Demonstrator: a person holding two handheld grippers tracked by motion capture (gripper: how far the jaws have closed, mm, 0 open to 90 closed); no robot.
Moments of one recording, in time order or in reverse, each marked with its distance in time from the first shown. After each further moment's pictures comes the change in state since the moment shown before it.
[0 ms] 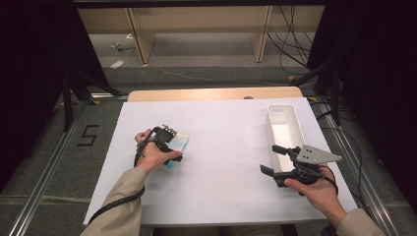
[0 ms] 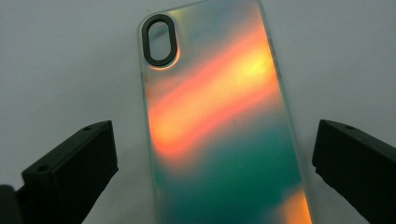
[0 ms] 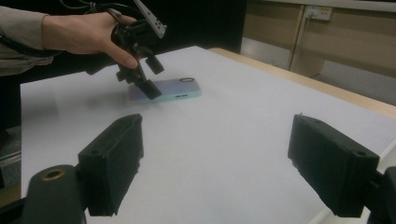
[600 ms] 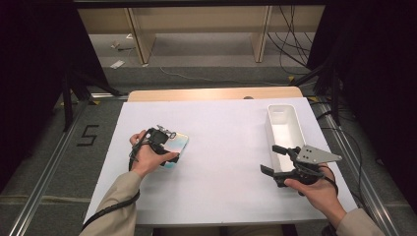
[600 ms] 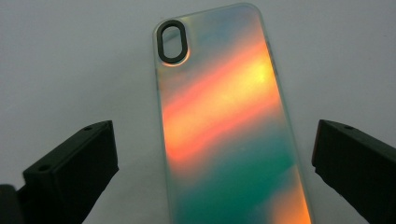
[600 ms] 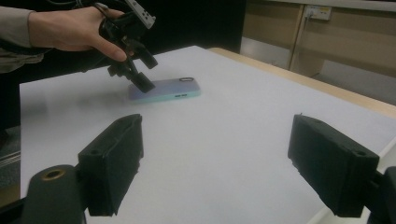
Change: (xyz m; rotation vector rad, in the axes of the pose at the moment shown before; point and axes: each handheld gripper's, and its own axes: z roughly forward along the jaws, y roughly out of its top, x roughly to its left) left arm 0.003 -0.011 -0.016 -0.070 0.004 -0.022; right arm 0.000 0.000 0.000 0.002 -0.001 0.002
